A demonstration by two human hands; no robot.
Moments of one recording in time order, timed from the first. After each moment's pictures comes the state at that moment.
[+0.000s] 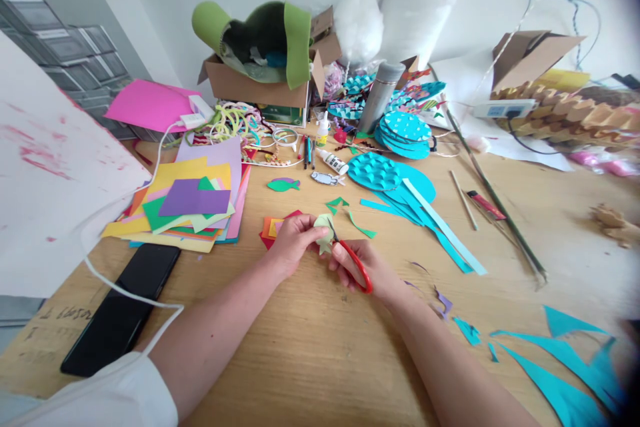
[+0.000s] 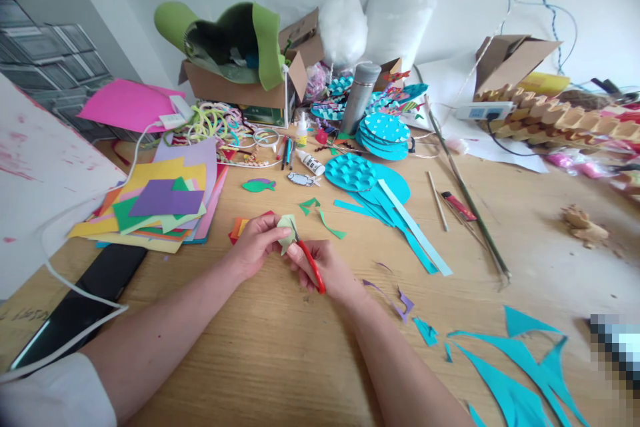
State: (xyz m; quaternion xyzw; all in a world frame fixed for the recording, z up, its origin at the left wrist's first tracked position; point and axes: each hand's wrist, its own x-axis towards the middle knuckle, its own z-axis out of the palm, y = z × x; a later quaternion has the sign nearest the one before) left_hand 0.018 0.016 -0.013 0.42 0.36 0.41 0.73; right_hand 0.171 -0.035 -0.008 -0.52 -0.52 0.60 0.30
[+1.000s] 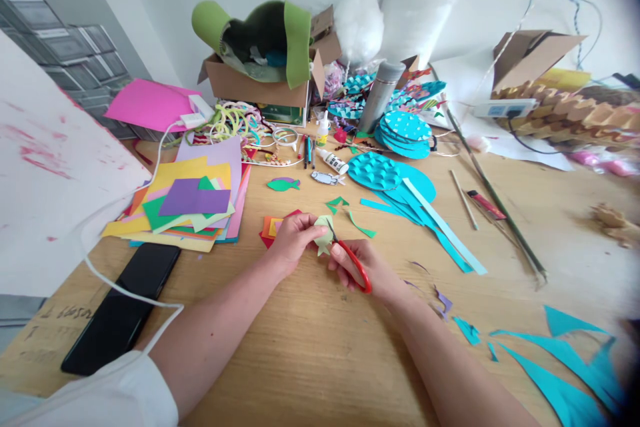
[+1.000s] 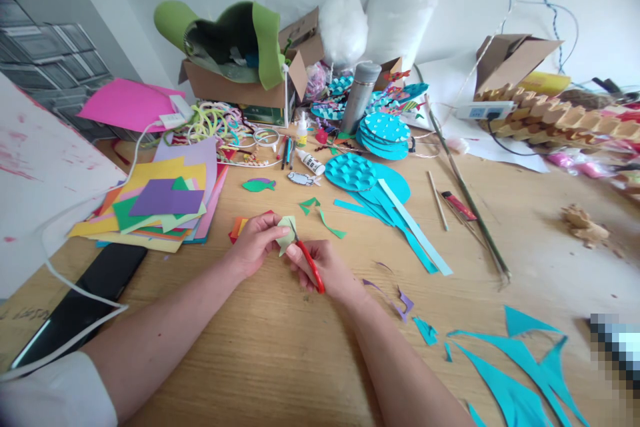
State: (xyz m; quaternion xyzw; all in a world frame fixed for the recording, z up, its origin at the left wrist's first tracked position) left_hand 0.017 0.018 -0.015 0.42 0.38 0.41 0.71; right_hand 0.171 -0.035 -0.007 -0.53 -0.53 0.60 0.29
